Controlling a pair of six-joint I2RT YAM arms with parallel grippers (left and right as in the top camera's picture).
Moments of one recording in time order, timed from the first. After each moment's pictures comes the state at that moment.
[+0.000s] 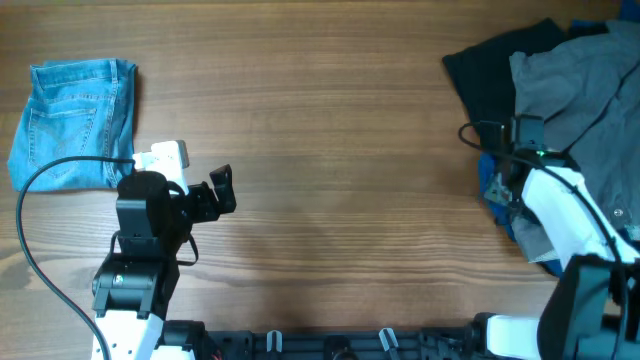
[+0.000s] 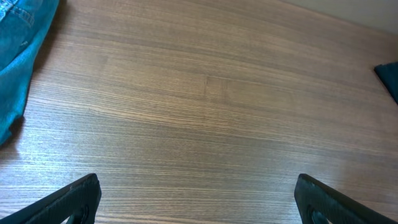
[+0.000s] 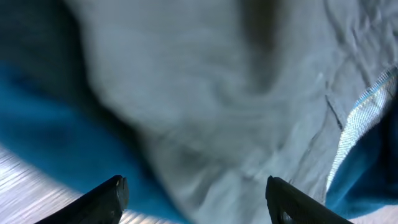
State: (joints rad) left arm -0.05 0.79 0.61 -0.47 0.08 -0.26; right arm -0.14 1.54 0.87 -0.77 0.43 0.42
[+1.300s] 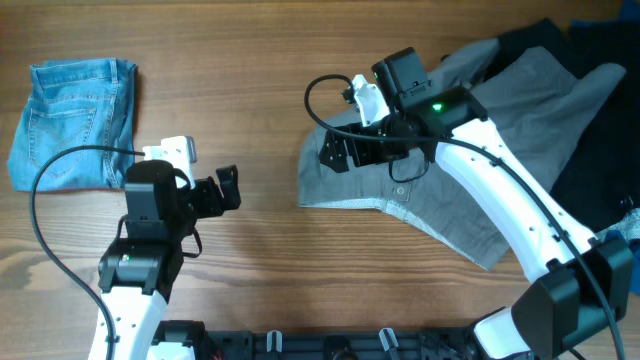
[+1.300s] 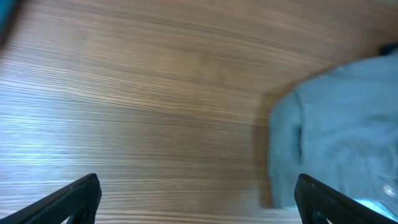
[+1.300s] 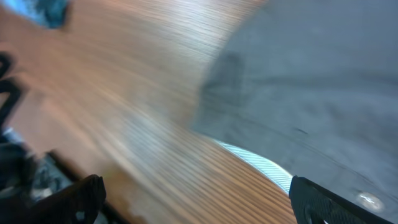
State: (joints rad) left arm -0.05 0.90 0.61 -0.44 0.13 -0.26; right arm 0.45 1.67 1.44 -0.96 -0.40 0.21
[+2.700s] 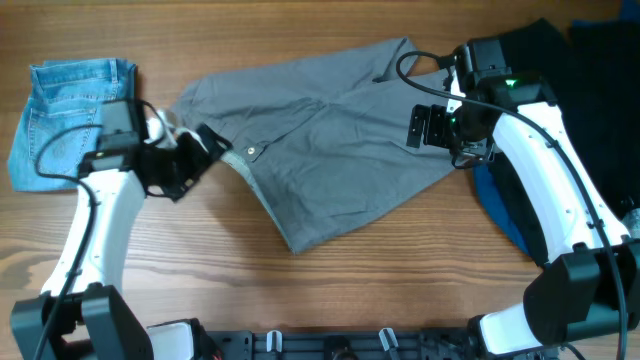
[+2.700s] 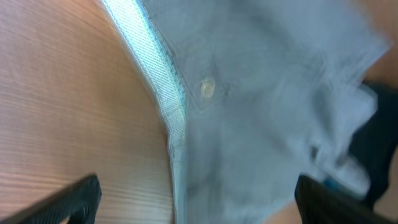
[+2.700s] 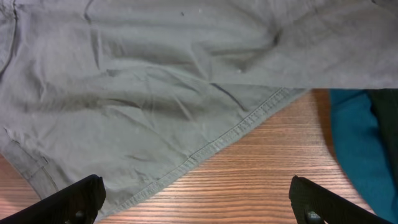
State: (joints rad) left arm 0.13 1.48 0.98 -0.74 0.48 -0.51; right arm 0.15 1.67 1.44 -1.13 -0.11 0.33
